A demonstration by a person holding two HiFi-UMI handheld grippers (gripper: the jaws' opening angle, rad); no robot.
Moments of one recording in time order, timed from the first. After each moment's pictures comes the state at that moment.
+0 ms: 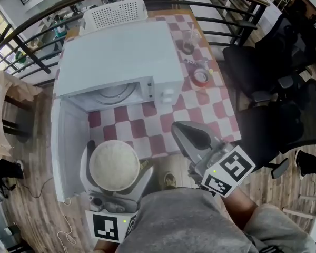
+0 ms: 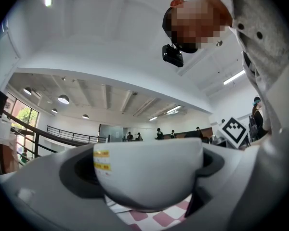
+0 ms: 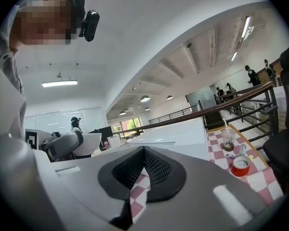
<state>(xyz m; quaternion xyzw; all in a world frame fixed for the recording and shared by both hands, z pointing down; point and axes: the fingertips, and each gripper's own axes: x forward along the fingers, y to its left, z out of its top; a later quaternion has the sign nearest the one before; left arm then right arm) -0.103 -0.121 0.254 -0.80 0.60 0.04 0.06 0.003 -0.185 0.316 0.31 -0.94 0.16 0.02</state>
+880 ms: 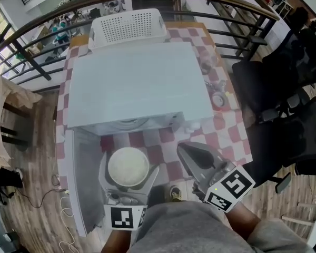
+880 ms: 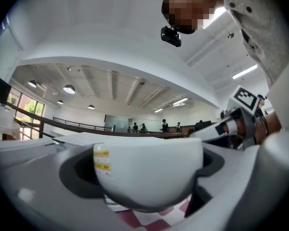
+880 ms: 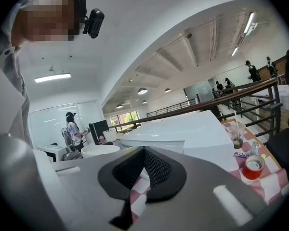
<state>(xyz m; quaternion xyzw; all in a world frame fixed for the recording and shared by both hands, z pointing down) -0.184 -0.221 0.341 -0.78 0.62 0.01 0.01 -0.071 -0.247 0.342 0.32 -0.93 0.18 0.06</state>
